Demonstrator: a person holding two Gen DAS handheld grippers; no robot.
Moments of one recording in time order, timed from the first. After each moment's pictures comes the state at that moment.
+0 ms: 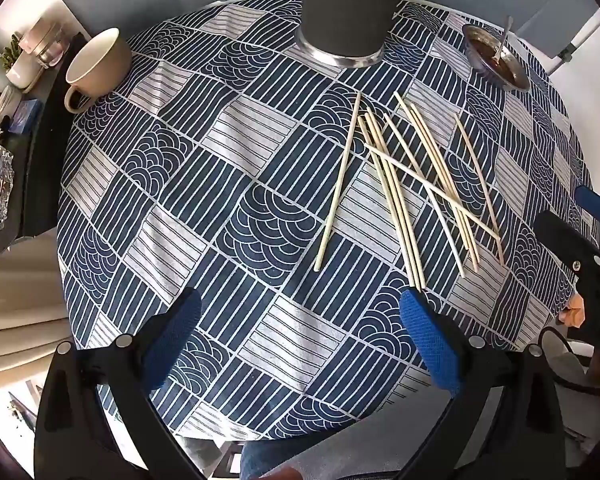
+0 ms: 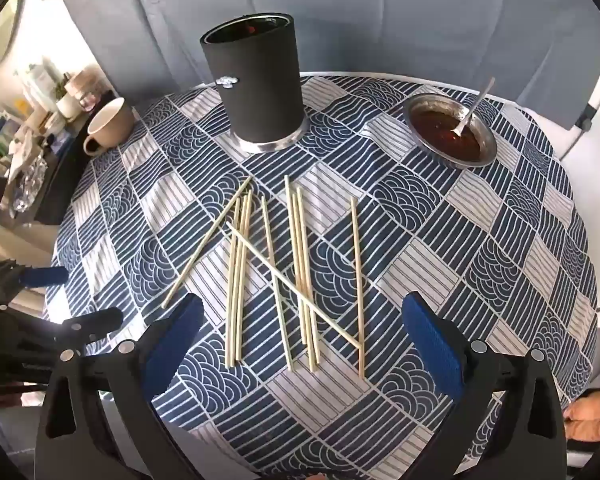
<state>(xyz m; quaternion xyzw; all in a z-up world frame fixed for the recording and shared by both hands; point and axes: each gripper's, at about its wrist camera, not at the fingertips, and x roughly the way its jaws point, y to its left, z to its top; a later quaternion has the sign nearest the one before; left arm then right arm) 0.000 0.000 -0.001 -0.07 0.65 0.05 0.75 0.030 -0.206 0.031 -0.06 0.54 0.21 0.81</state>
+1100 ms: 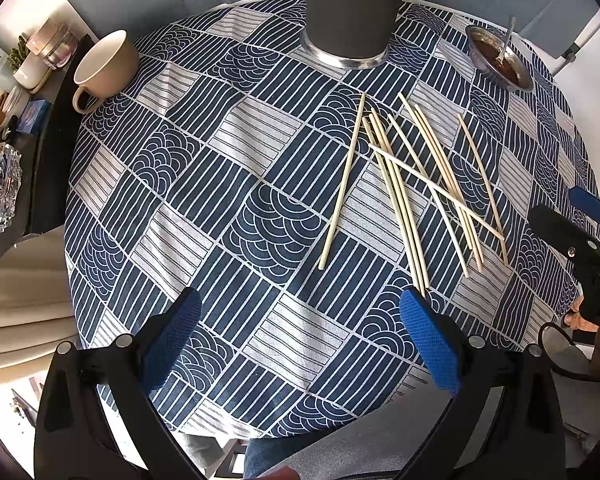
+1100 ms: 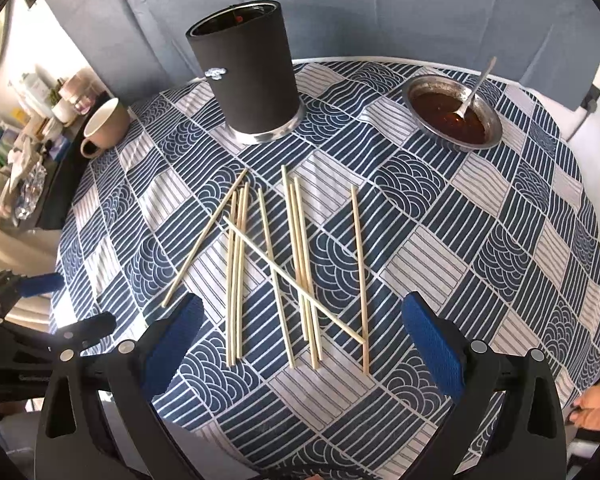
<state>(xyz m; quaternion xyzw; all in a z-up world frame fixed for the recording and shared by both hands) -0.004 -0.002 0.003 -0.05 0.64 0.07 0.76 0.038 -0.211 0.019 -0.04 0.56 0.21 0.80</state>
